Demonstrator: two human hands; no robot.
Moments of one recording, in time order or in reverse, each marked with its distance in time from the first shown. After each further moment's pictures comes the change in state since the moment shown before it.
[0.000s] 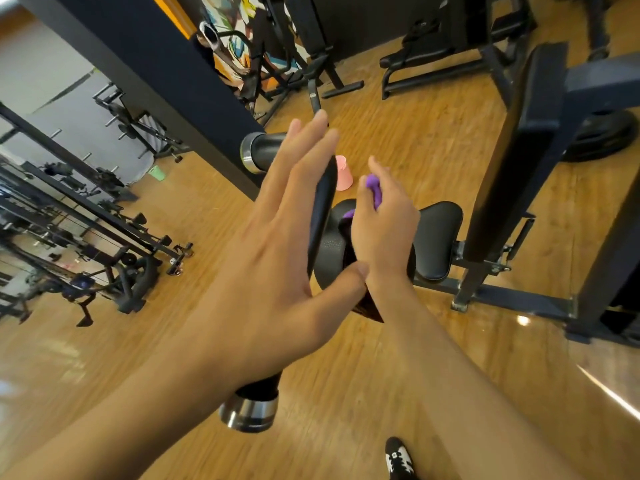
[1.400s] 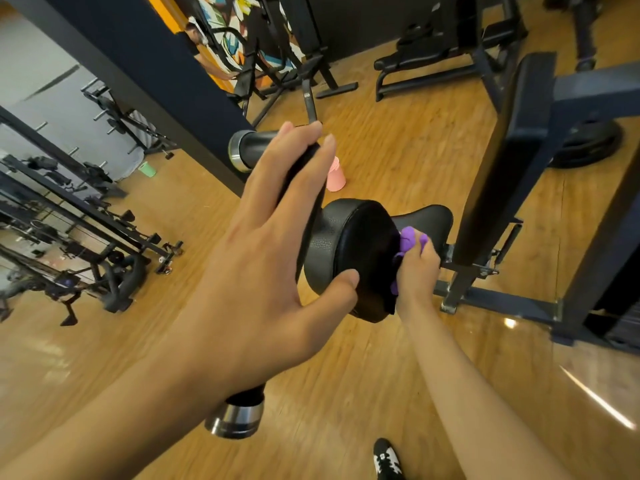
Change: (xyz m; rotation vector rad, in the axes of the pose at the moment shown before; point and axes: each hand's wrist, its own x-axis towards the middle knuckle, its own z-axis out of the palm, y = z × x) left_hand 0.003 -0.002 0.005 0.034 0.023 0.019; right_hand -0.001 0.102 -0.031 0.103 0.011 0.600
